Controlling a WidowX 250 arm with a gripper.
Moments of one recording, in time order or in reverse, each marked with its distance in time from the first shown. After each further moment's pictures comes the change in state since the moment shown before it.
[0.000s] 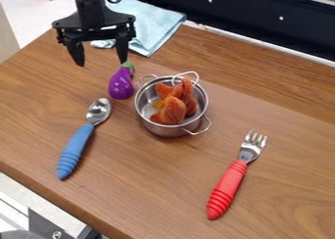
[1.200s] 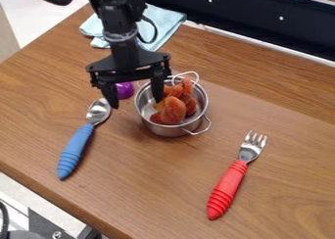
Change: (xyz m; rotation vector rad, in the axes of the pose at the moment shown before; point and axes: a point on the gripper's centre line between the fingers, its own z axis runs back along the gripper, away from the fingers) arm -0.067 -0.047 -0.018 -0.083 0.095 -0.010
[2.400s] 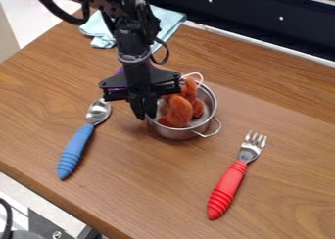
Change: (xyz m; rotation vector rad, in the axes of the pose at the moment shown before) arm -0.004 0.000 -0.021 -0.003 0.010 0.000
